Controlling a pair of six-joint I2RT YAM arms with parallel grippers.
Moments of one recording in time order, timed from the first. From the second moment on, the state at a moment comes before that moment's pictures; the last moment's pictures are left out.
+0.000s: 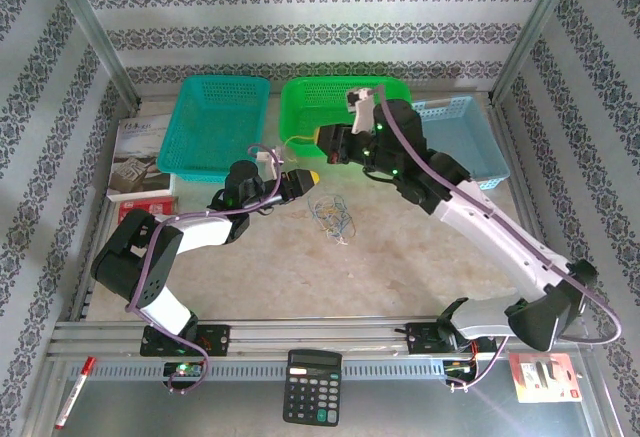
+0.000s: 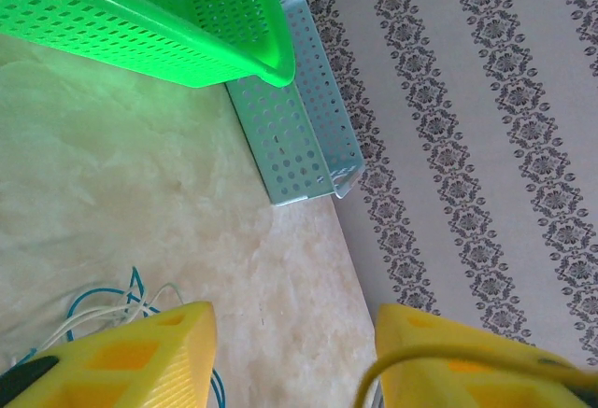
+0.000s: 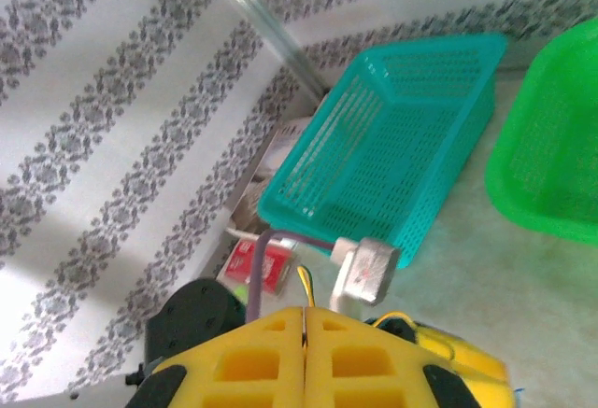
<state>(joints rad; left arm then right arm) -0.45 1.61 0.68 0.72 0.56 -0.97 0.64 1.31 1.38 -0.36 -0.21 0.61</state>
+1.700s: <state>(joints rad) -0.45 1.33 0.76 0.31 0.48 -0.78 -0.17 1.64 1.25 -0.18 0.07 0.51</state>
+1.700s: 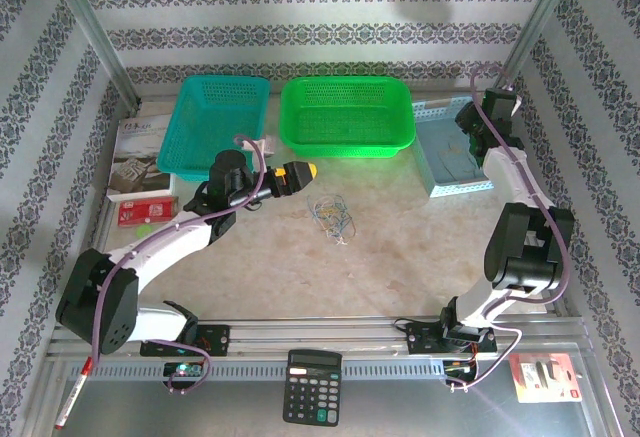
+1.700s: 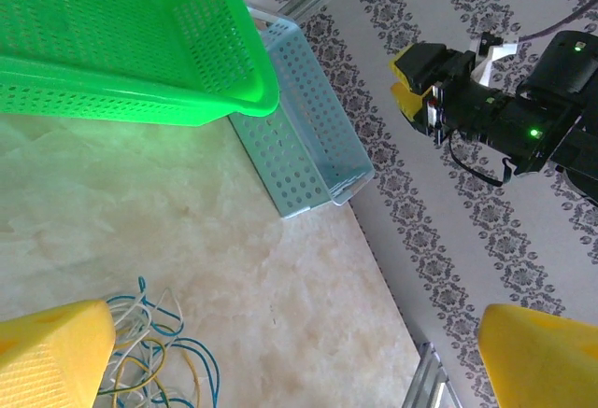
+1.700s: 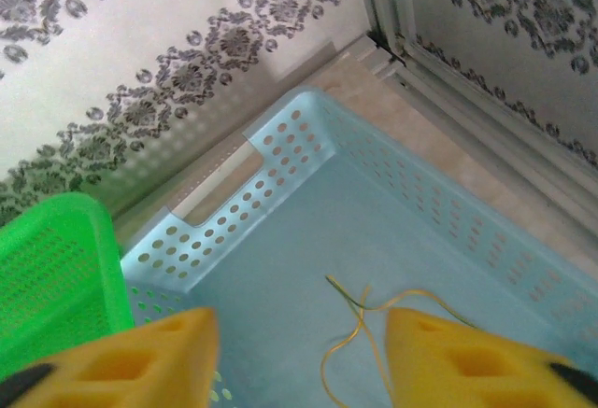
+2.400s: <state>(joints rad) -0.45 1.27 0.76 0.23 0.45 -0.74 -0.17 1.37 1.07 0.00 -0.17 0.67</state>
